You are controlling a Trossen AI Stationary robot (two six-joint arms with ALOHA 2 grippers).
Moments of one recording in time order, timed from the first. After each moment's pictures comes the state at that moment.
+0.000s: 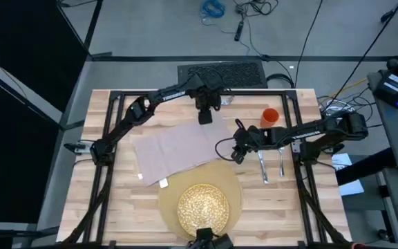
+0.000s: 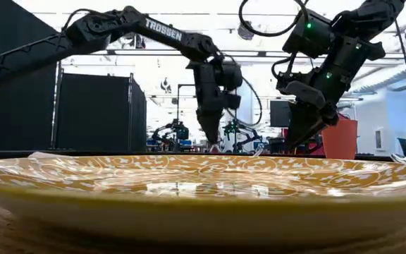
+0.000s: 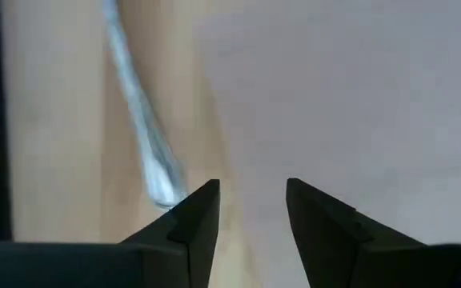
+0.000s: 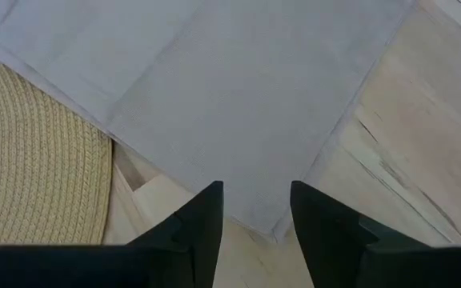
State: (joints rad) left arm 0.46 2.46 2.36 -1.26 0.12 0.37; right arm -0.07 1.39 0.62 -0.24 0.20 0.52
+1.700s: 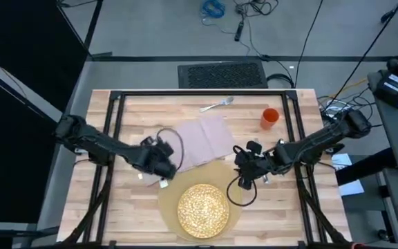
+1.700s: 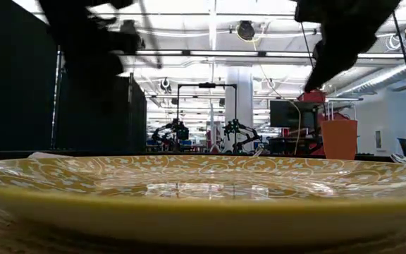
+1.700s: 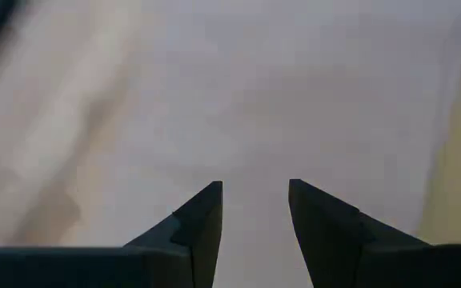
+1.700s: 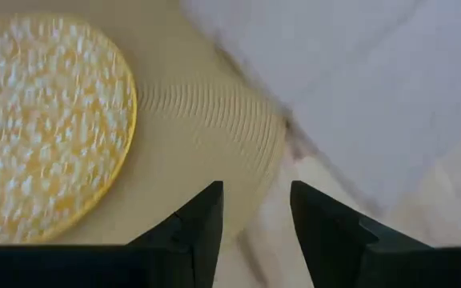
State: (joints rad) left arm -0.36 1.54 0.96 -1.00 -0.48 -0.92; right arm 0.35 1.37 0.91 -0.50 0.38 0.54
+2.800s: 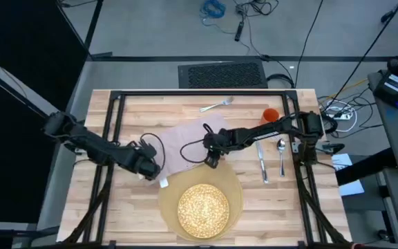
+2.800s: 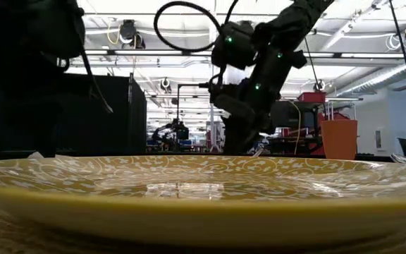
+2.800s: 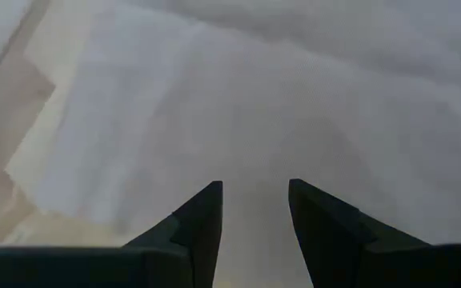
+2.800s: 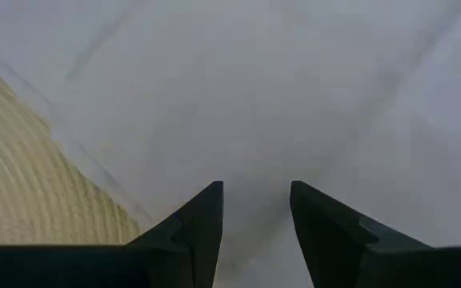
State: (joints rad) left arm -0.31 1.40 0.63 -0.78 -0.36 -0.97; right arm -0.05 1.90 1.12 -0.32 0.10 0.41
